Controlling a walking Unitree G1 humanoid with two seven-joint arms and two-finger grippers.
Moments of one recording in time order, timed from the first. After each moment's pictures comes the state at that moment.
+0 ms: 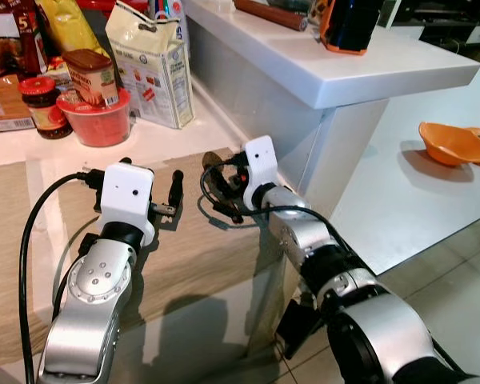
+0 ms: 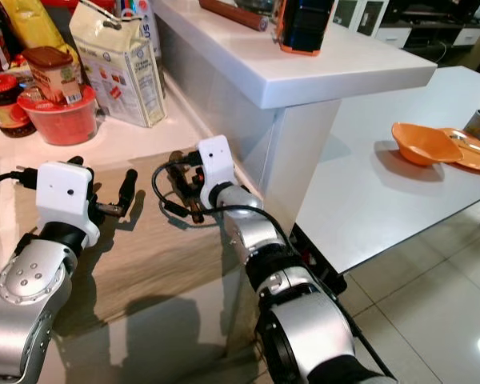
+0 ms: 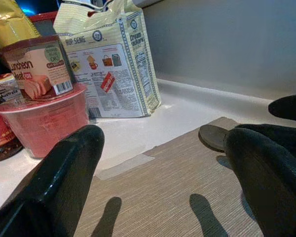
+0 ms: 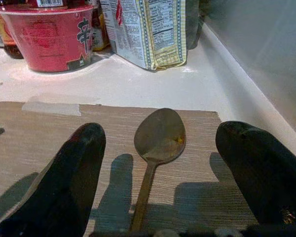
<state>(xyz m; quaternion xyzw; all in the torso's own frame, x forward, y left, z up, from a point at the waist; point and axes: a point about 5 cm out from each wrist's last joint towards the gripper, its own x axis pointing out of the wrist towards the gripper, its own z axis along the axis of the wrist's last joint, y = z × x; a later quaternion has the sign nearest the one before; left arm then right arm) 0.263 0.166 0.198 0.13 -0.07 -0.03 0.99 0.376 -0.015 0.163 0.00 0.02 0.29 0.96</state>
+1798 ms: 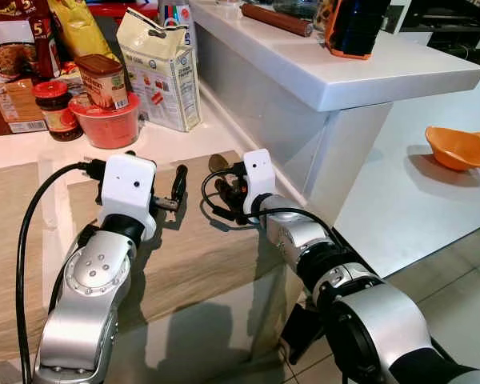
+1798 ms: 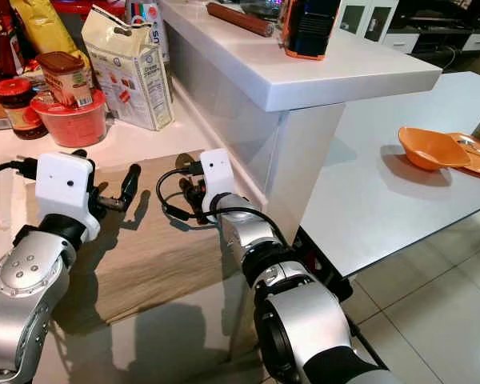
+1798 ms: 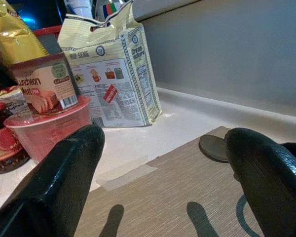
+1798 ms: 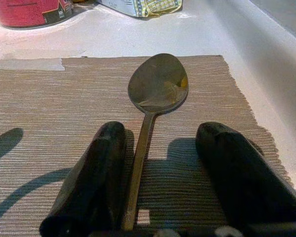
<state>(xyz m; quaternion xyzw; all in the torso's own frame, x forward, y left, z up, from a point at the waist) 0.264 0.163 0.211 0.13 -0.07 -0.05 0.99 0.375 -0.014 0.138 -0.01 0.12 0.26 0.96</state>
